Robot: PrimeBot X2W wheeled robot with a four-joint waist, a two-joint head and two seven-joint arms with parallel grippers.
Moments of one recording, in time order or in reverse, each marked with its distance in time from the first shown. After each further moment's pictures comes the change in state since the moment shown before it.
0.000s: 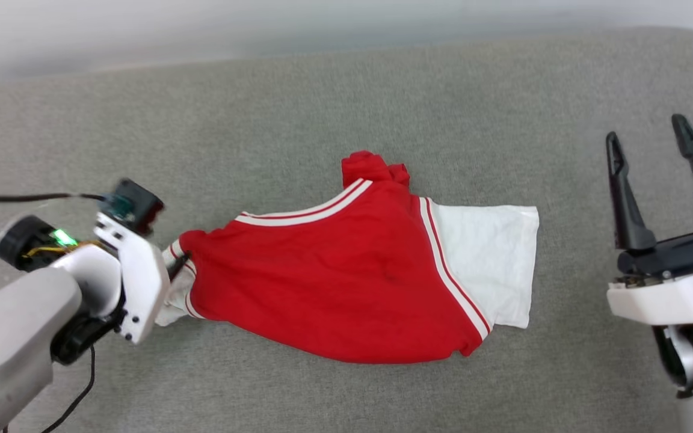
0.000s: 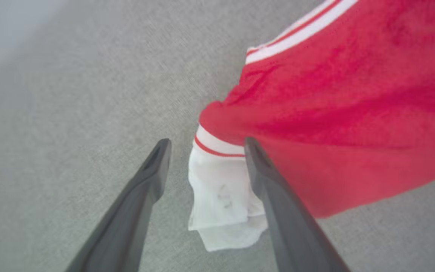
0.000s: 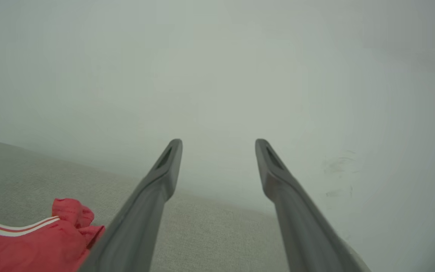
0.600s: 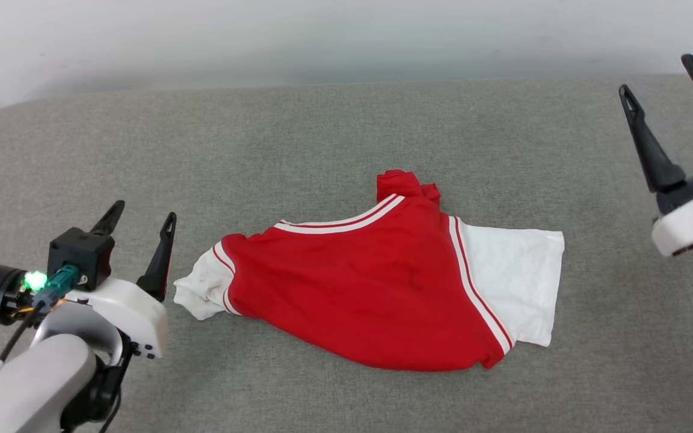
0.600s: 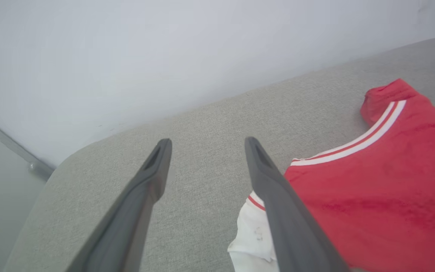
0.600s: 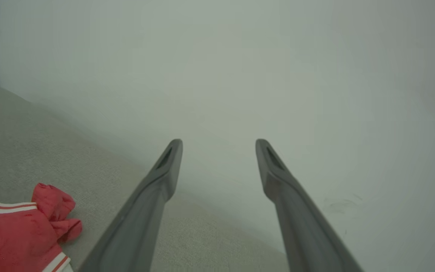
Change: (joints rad) left arm 0.272 0.036 0.208 -0.226 0.029 0.416 -0.554; right arm -0.226 -0.283 0.168 0.157 0.099 0.000 0.139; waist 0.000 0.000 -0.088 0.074
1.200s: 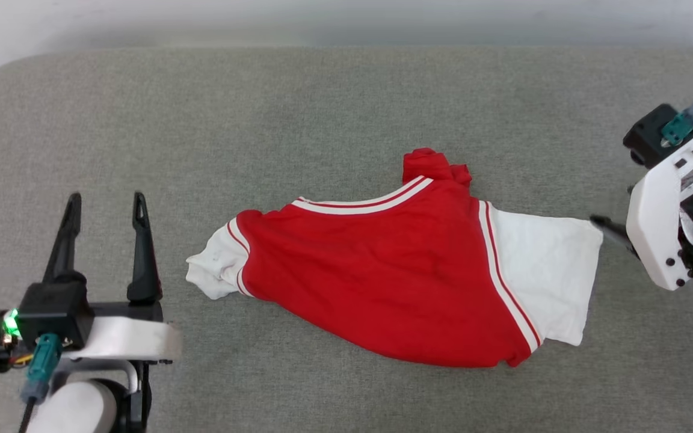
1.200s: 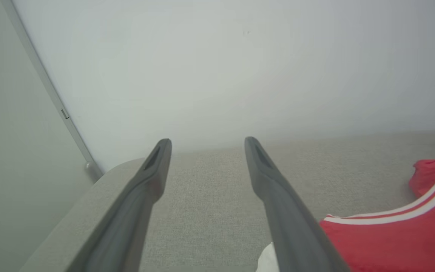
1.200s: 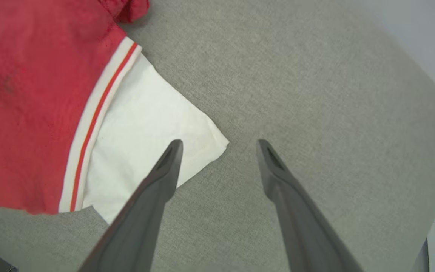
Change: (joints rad) left arm 0.394 -0.290 0.591 -0.232 0.438 0.099 -0.014; right arm -0.281 -0.279 0.522 0.081 0.591 0.000 0.871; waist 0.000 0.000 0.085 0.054
